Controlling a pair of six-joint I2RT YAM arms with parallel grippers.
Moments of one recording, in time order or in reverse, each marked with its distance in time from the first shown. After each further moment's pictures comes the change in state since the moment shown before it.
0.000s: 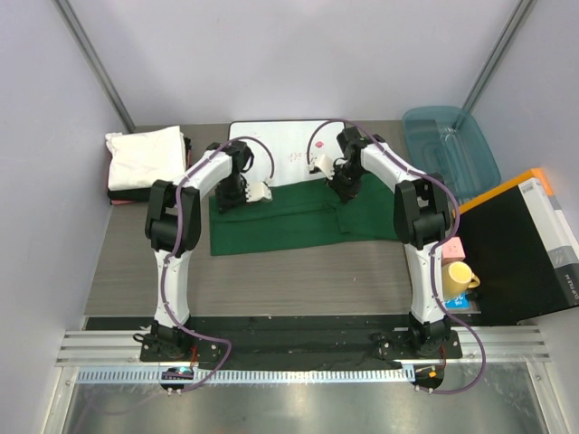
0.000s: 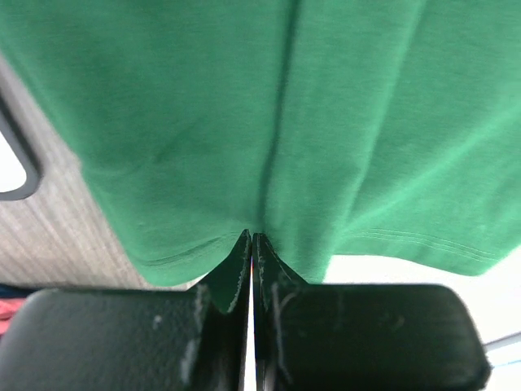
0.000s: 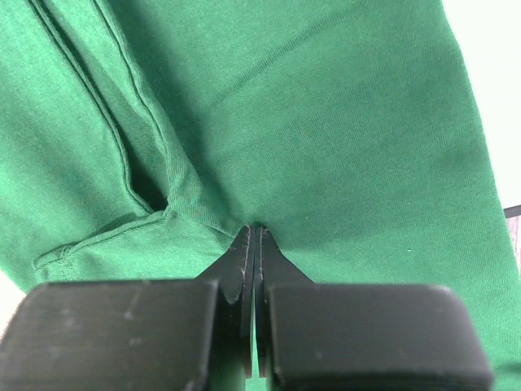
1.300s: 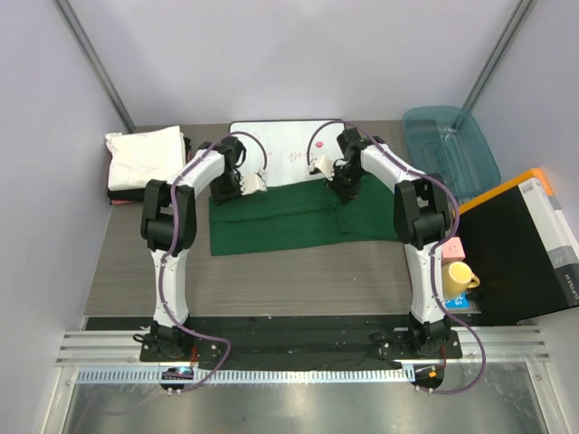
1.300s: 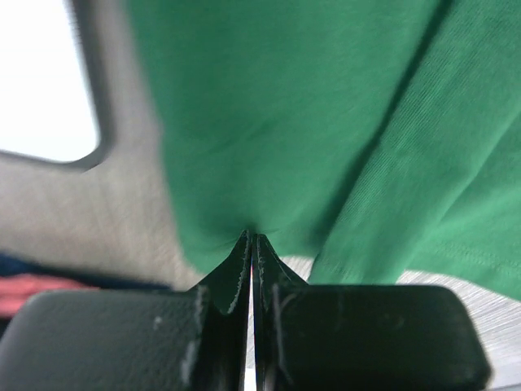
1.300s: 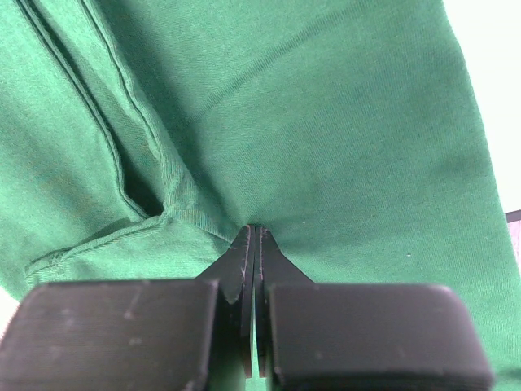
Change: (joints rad) left arm 0.048 -0.020 -0.011 0.116 -0.006 -0.003; right arm 0.000 0.000 -0.018 0.024 0.001 -0.004
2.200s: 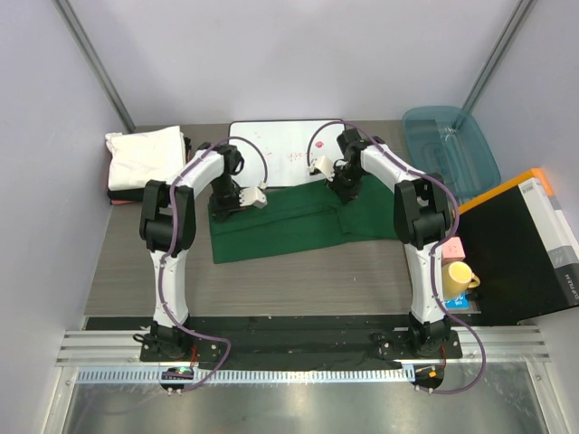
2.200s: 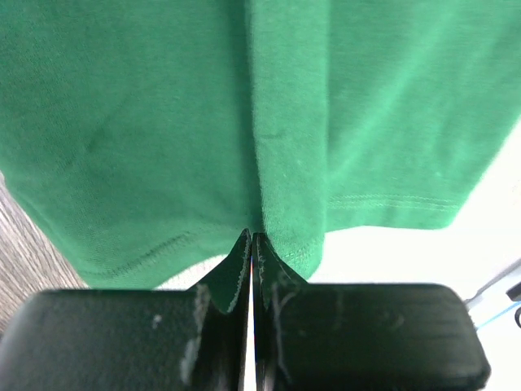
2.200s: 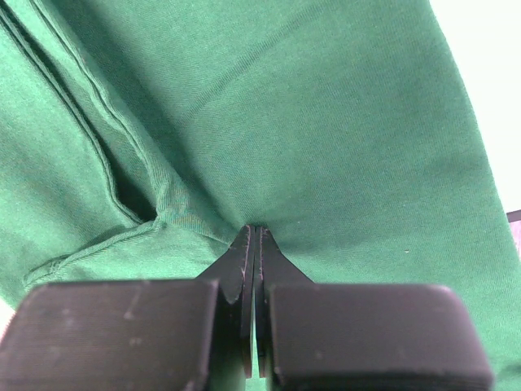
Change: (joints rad) left arm 0.000 0.008 -0.017 -0.261 0.159 0.066; right arm 0.000 0.000 -0.005 0.003 0.008 -0.005
